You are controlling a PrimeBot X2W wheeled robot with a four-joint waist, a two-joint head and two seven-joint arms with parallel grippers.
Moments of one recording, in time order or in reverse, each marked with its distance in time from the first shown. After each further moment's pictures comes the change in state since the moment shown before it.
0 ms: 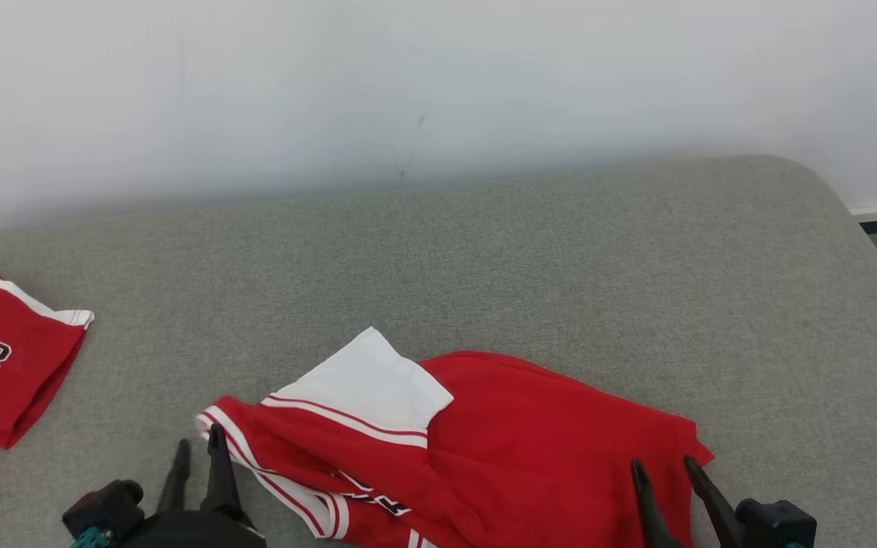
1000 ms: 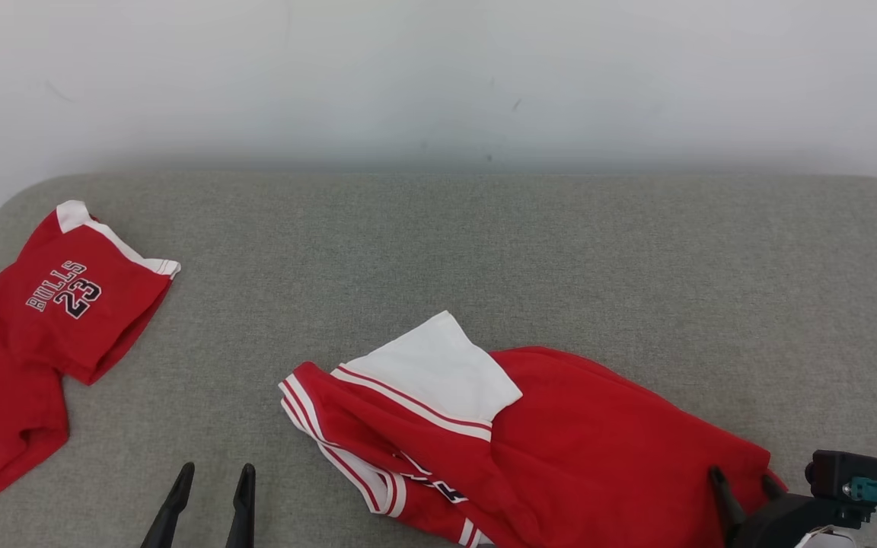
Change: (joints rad) left arm 0.305 0.068 0.041 -0.442 0.370 -0.161 0.000; right arm -0.065 0.007 -0.255 -0.035 -0.006 0.000 0.514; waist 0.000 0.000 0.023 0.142
